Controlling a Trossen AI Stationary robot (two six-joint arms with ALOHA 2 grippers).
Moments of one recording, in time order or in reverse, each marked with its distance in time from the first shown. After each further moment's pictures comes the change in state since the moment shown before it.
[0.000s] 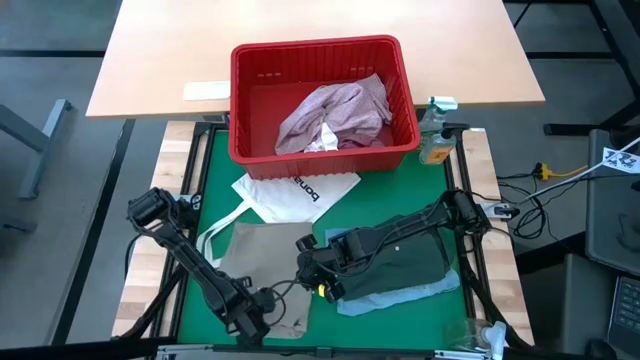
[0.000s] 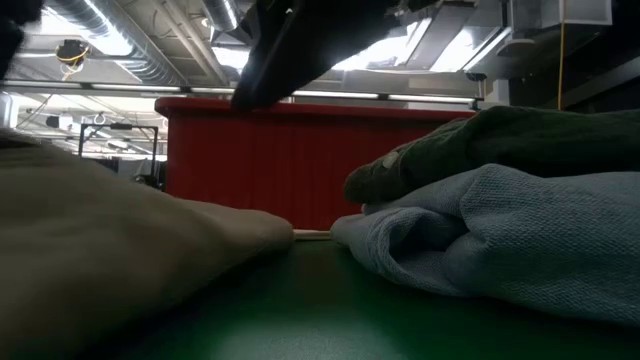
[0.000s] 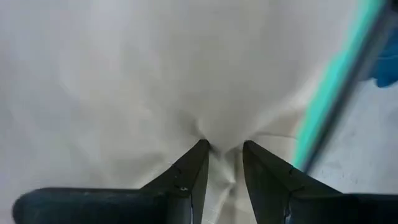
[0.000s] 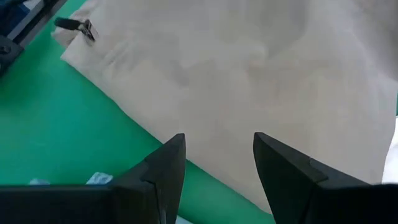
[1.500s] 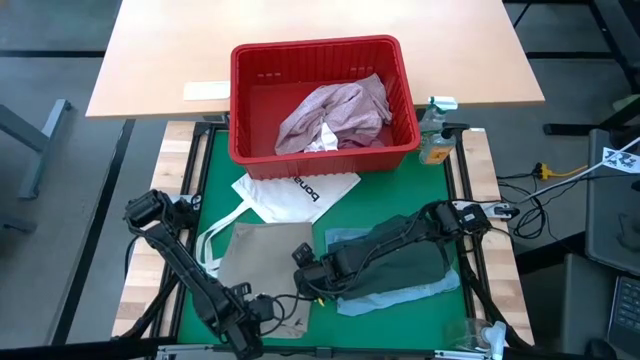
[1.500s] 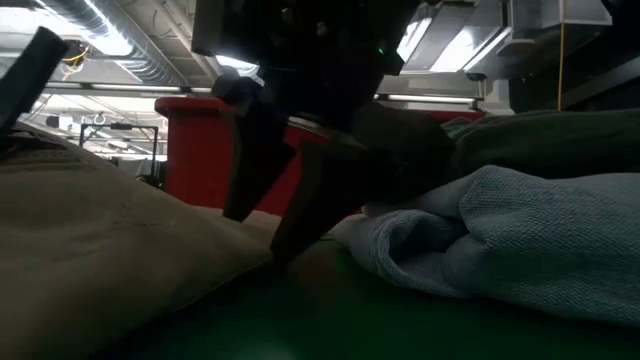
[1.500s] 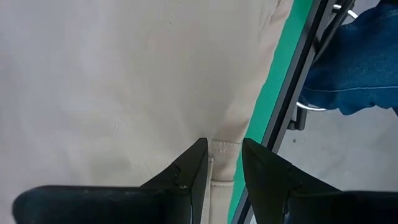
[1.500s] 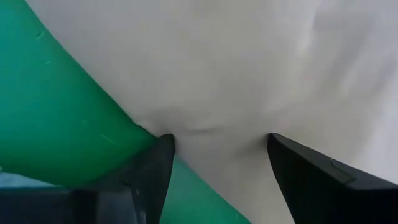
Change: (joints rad) left arm -0.061 -0.002 0.122 -0.057 -0.141 -0.071; right arm 0.038 0.180 0.003 0.017 0.218 -0.238
